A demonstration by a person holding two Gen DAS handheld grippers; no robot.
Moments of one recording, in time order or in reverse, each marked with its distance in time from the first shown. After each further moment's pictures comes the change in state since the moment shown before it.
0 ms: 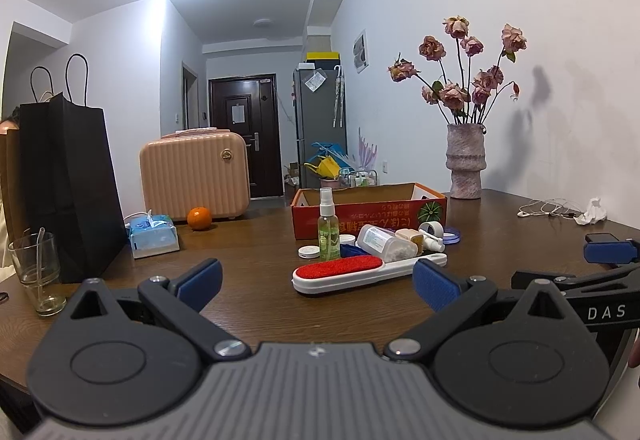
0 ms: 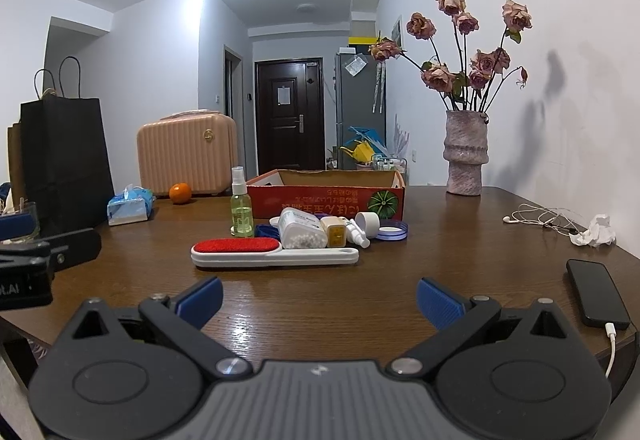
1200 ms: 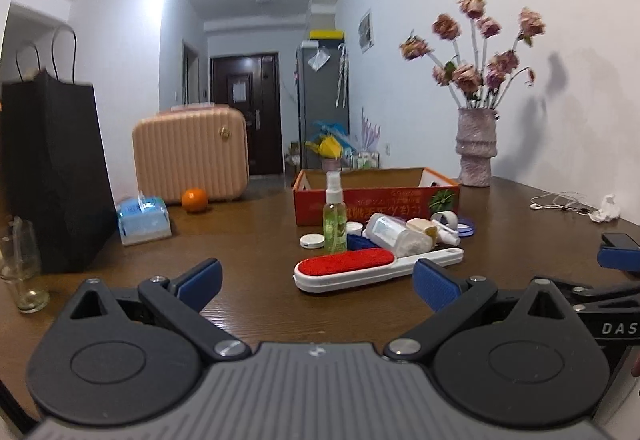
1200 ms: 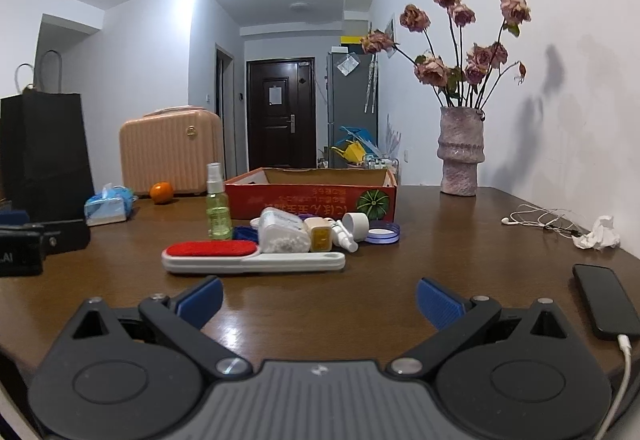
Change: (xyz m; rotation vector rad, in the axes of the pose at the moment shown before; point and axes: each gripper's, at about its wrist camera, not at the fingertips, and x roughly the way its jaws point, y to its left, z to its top) left arm 0.060 0.010 0.009 -0.027 0.082 0.007; right arm 0.053 -0.016 0.003 0.001 0.009 -0.028
